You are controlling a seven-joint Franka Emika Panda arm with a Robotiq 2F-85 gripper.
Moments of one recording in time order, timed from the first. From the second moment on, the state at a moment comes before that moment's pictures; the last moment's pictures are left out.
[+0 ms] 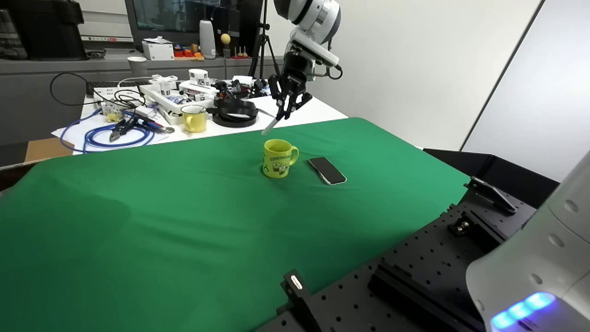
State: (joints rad) arm -0.22 0.99 0.06 -1.21 0.41 1.44 -0.04
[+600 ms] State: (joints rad) arm -0.05 0.93 0.07 -1.26 0.22 1.56 -0.17
